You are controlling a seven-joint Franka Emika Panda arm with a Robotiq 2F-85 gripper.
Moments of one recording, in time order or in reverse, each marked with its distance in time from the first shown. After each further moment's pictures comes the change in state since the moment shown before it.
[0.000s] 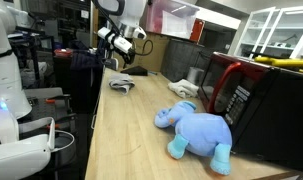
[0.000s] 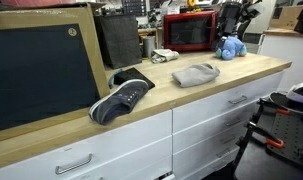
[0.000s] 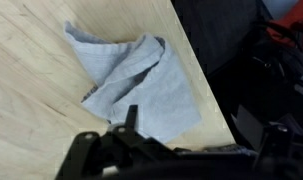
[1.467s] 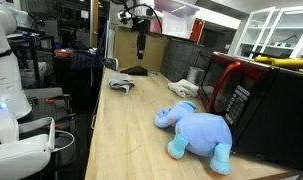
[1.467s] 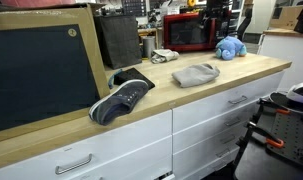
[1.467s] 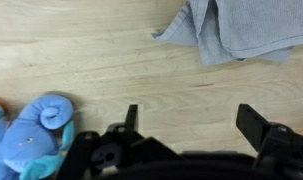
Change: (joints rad) arm -0.043 0.095 0.100 0.259 -0.529 0.011 1.469
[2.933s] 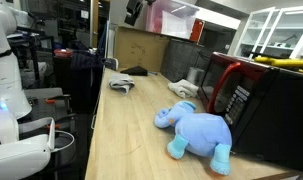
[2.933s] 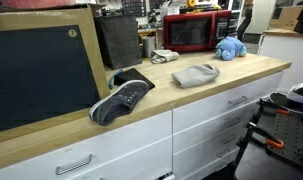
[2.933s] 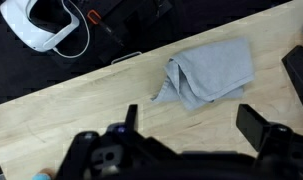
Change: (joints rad) arm 0.001 -0.002 -0.032 0.380 0.177 -0.665 0.134
